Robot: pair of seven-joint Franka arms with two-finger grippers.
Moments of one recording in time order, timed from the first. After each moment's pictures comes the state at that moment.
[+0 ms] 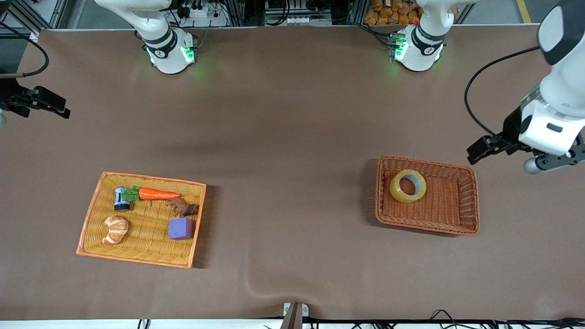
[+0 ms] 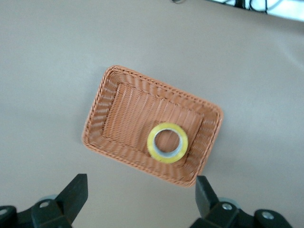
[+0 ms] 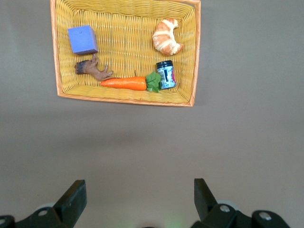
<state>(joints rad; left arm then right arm) 0.14 0.11 -0.31 -1.53 0.07 1.72 -0.35 -0.04 -0.03 -0.01 -1.58 -0.01 1.49 -0.01</state>
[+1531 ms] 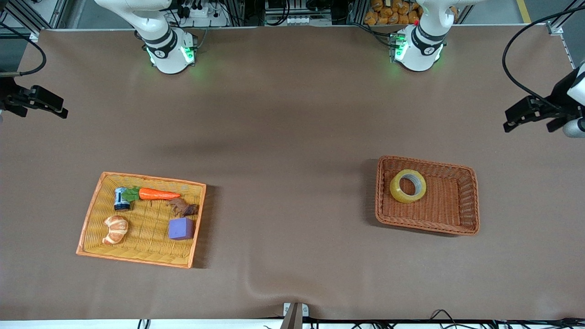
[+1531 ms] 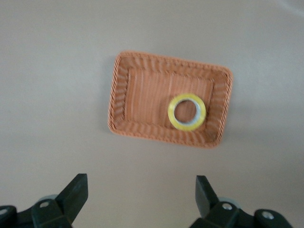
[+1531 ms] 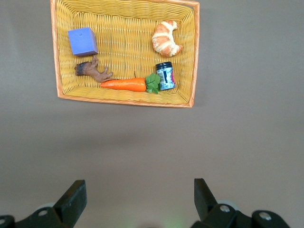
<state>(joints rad) 0.06 0.03 -0.10 -1.51 -0.02 1.56 -0.04 -0.04 -0.03 -0.01 -1.58 -0.01 1.49 -0.01</state>
